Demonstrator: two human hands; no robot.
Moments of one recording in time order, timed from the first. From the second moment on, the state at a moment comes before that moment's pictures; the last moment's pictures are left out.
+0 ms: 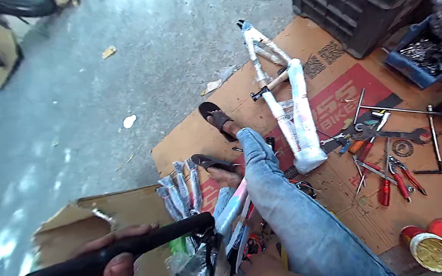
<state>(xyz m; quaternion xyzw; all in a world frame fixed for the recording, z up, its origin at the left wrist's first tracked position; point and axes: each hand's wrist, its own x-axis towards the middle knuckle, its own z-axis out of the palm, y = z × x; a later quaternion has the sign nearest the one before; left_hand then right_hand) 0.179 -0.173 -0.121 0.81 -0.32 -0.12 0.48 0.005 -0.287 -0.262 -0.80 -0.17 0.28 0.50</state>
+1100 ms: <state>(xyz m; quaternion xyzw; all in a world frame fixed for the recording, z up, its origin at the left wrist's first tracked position) 0.200 -0.226 -0.211 0.75 -0.33 -0.21 0.53 0.183 -0.421 -0.149 -0.72 -0.10 -0.11 0.67</state>
